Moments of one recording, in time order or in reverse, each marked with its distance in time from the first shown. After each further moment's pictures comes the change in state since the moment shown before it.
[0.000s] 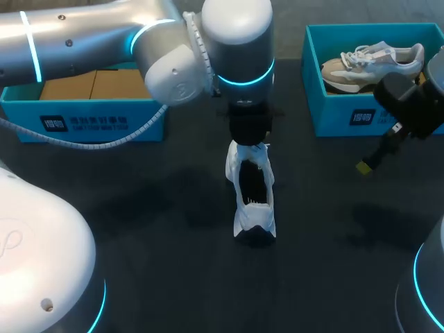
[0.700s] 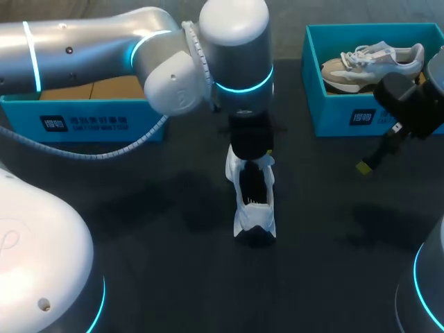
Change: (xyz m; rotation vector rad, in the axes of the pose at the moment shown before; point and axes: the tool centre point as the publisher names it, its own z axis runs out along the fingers) left arm -0.006 -0.048 0.006 0.122 -0.031 -0.024; right arm 0.000 0.000 0.000 0.000 0.000 0.000
